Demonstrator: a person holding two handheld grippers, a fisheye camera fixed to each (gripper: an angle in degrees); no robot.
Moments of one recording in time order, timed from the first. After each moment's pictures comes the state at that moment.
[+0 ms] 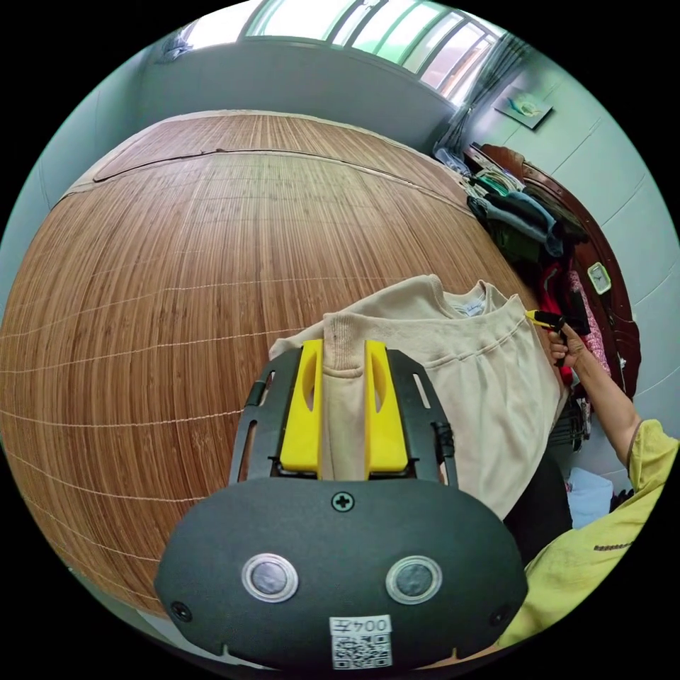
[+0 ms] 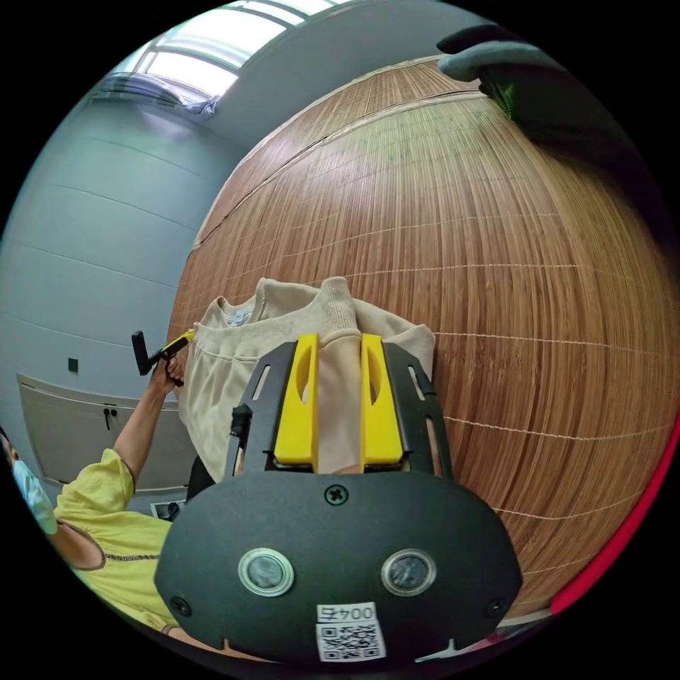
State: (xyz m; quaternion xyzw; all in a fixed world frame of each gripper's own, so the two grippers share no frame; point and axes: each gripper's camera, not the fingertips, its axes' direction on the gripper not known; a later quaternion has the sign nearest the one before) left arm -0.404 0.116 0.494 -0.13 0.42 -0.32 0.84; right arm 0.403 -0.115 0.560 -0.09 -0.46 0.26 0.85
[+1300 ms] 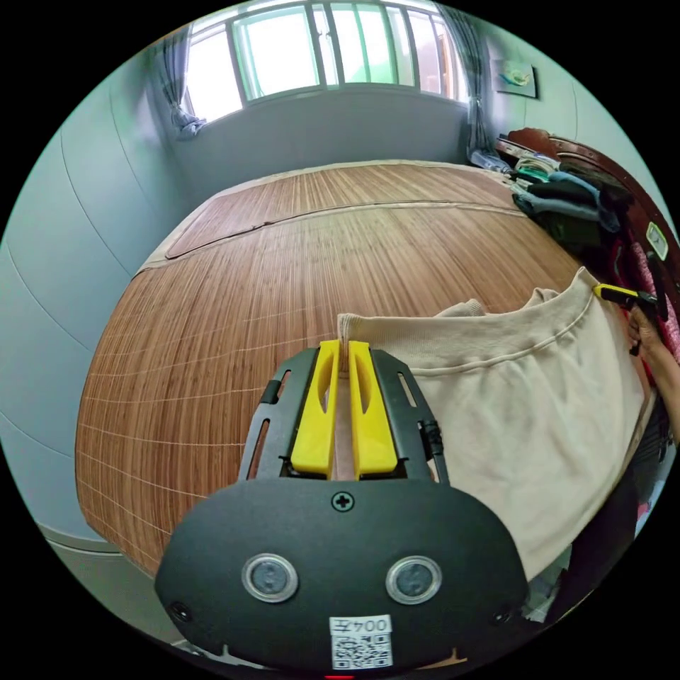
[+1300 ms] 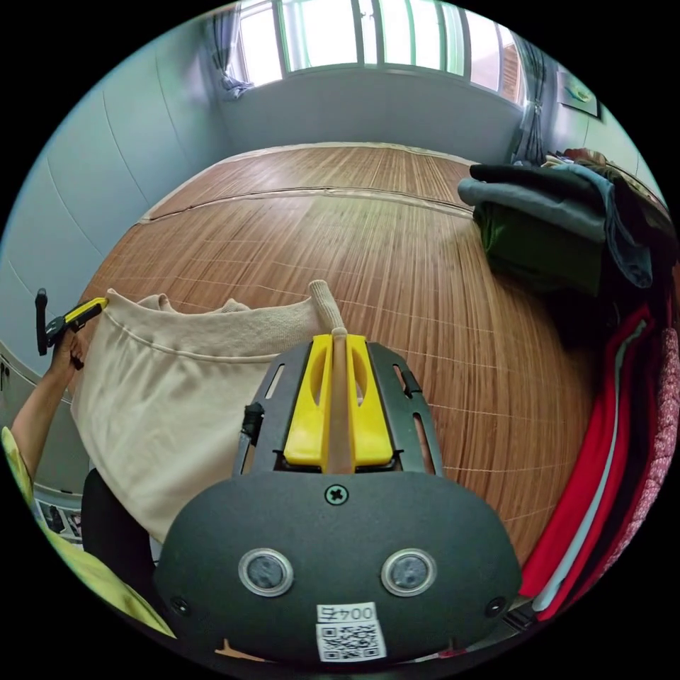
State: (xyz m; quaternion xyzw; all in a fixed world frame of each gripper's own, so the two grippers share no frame) left arm -0.331 0.038 0.385 -0.11 0.20 -0.28 0.93; right arm 0.270 -0.176 0.465 -0.01 -0.22 0.19 0.96
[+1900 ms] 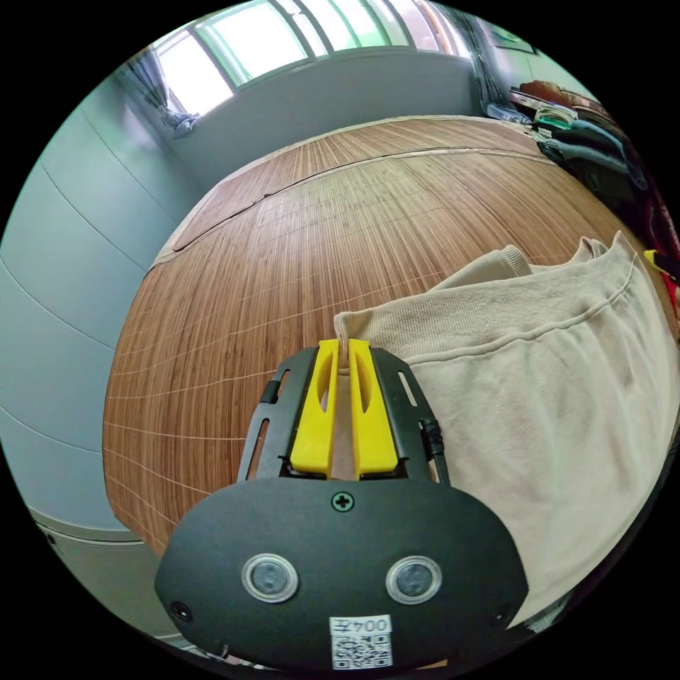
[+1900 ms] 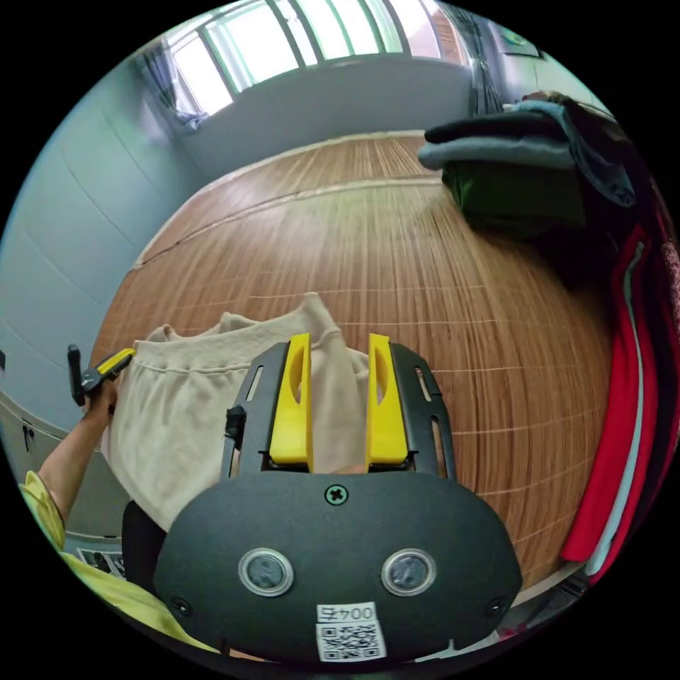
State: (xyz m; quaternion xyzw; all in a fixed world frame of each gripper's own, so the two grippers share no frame) left arm -0.281 0.027 0.402 -0.18 0.14 -0.22 0.95; right arm 0.247 -0.133 0.434 0.01 -0.27 0.28 0.92
